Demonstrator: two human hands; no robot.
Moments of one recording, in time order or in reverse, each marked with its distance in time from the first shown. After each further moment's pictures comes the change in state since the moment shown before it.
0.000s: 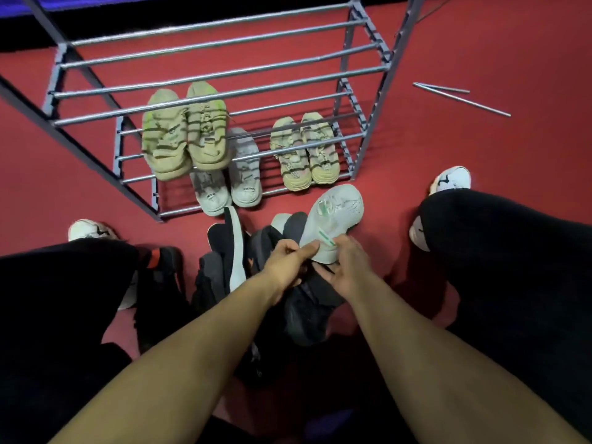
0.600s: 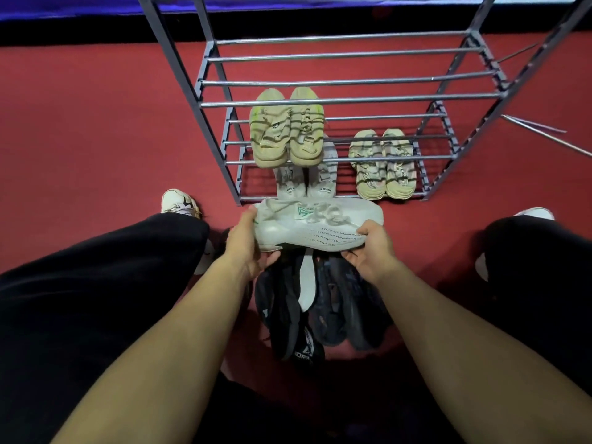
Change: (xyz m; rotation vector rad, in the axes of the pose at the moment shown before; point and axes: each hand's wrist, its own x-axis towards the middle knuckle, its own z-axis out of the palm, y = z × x) left_hand -0.040 0.000 -0.186 -0.651 0.361 -0.062; right_hand -0.027 0.025 0.099 -0.146 -0.165 -0.002
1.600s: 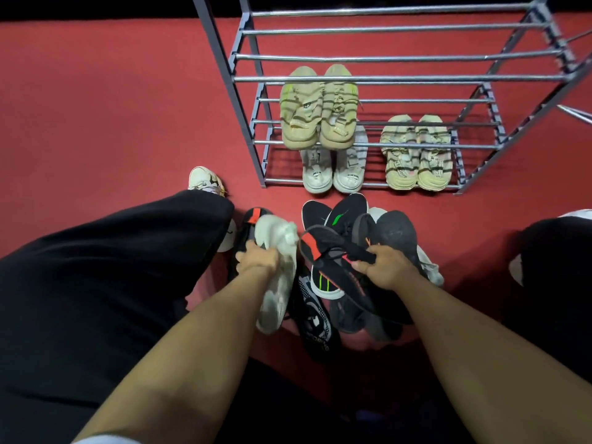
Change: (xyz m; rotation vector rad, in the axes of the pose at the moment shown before) left_hand 0.015 -0.059 -0.046 0.896 0.417 0.032; right_hand 0.015 0.034 -0.040 -1.599 -0.112 -0.232
